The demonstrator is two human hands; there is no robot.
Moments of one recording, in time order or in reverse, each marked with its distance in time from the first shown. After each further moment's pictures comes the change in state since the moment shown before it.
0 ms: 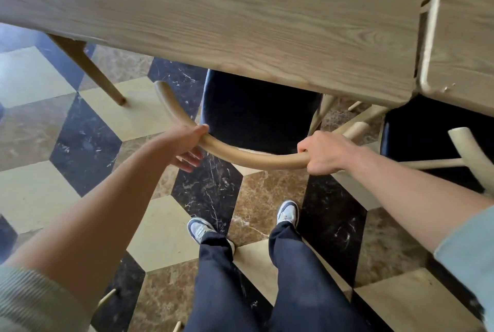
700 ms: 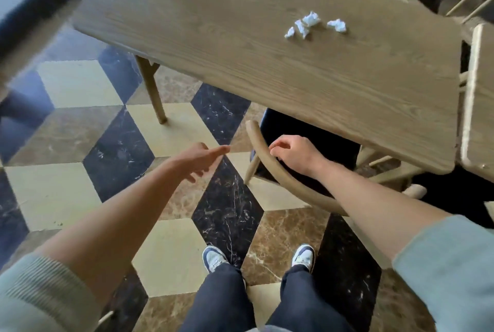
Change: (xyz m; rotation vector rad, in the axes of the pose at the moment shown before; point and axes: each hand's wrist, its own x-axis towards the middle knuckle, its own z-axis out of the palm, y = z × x) left_hand -0.033 -0.074 -0.138 0.017 0.063 0.171; right_hand 0.080 -0.201 -0.091 0.761 0.247 0.017
